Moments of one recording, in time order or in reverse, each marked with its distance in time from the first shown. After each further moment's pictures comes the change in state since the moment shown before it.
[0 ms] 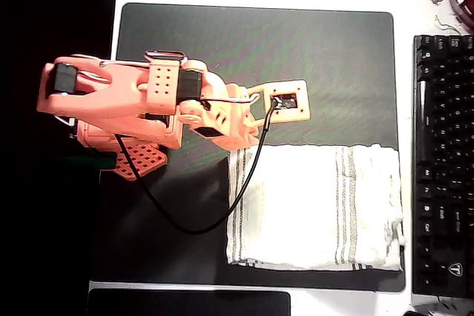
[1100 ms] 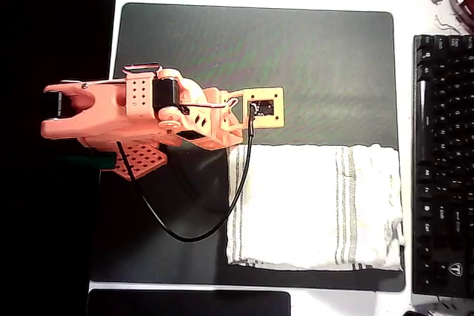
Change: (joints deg) arm -5.1 31.8 21.8 8.4 8.5
